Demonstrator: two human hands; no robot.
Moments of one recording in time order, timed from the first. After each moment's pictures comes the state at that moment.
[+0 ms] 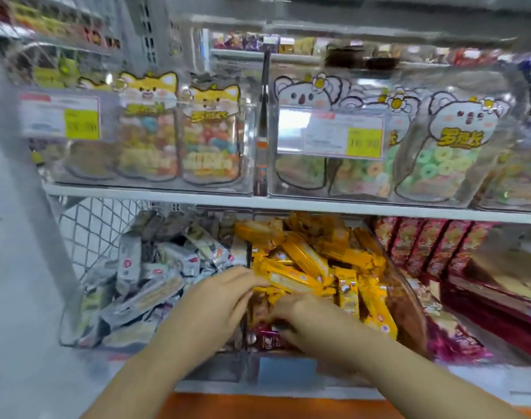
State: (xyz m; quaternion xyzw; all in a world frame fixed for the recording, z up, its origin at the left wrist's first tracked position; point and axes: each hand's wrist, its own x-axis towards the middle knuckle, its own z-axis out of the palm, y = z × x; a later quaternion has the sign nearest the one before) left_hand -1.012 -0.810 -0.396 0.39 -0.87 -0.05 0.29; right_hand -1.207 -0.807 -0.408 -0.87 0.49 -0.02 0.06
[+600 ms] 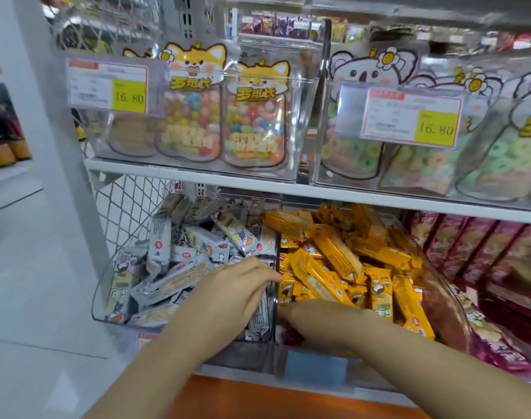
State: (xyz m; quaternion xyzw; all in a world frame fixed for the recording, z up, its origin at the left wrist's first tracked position) left_hand -0.990 -0.812 -0.409 0.41 -0.86 -0.04 0.31; right_hand -1.183 -0.843 -0.440 -0.88 0.43 0.17 0.09
